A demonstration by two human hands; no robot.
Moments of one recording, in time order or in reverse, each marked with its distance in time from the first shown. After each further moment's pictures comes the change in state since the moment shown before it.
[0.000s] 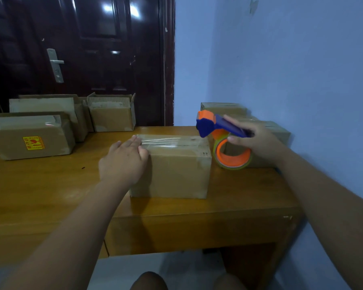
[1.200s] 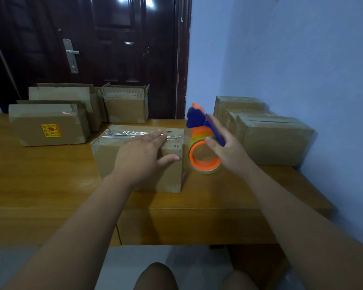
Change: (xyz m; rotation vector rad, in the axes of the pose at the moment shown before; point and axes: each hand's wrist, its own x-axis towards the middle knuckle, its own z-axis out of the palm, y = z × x) left_hand -0.011 -0.008 -0.014 0.250 -0.029 0.363; right_hand 0.017 -0.007 0.107 0.115 0.069 -0.018
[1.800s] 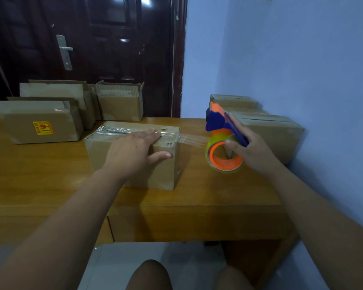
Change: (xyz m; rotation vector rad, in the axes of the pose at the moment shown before) left_hand 0.002 -0.002 -0.002 -0.031 -0.012 0.017; right_hand -0.023 0.013 -0.061 -0.166 0.013 -0.037
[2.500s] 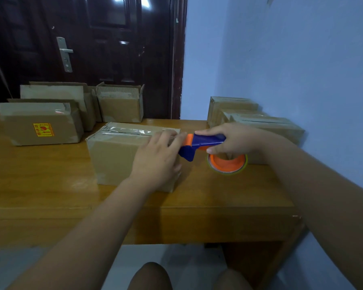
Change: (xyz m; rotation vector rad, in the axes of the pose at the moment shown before) left_hand 0.002 0.041 0.013 0.027 0.157 0.066; right_hand 0.048 -0.056 -0.002 -0.618 -0.567 0.065
